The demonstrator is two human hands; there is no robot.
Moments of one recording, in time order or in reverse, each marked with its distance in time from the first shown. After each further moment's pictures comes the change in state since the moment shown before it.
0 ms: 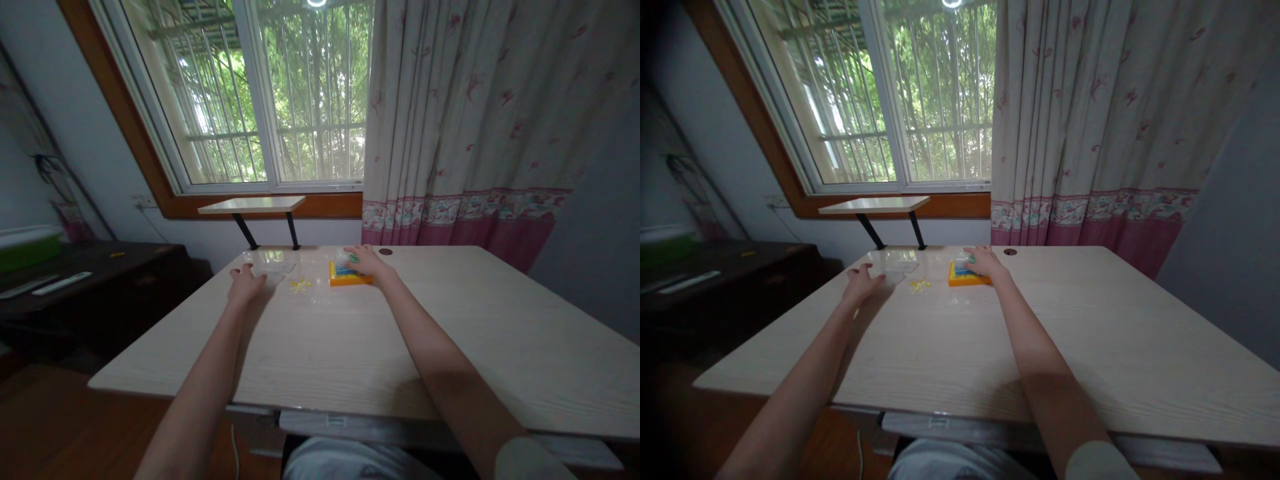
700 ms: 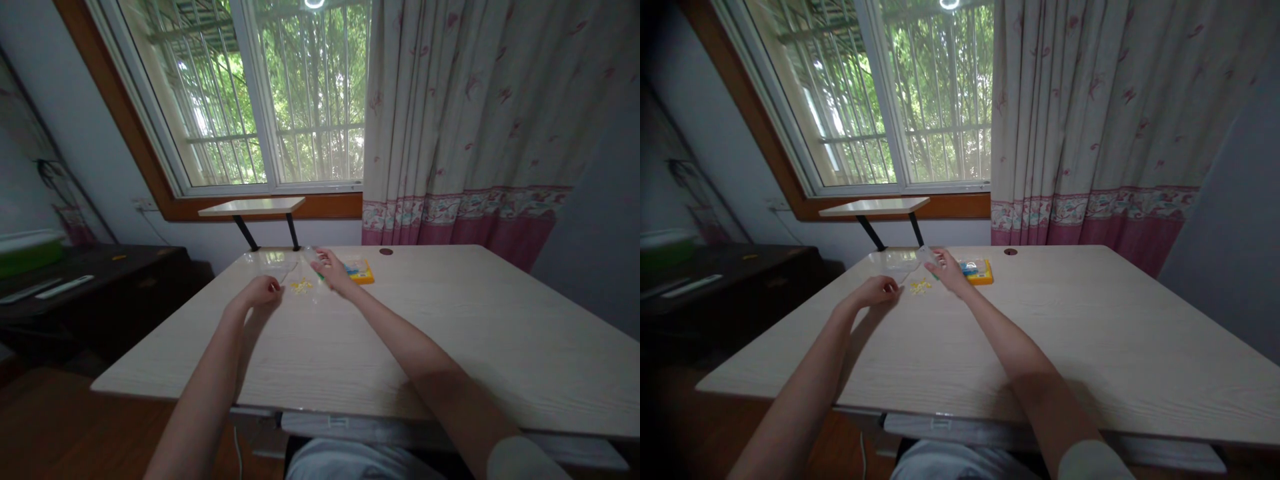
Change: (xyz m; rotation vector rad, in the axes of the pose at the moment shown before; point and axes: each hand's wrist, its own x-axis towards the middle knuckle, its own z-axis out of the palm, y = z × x) left_hand -0.016 0.024 -0.014 0.284 -0.447 0.479; right_hand 0.003 -0.096 0.042 1.104 0.310 -0.025
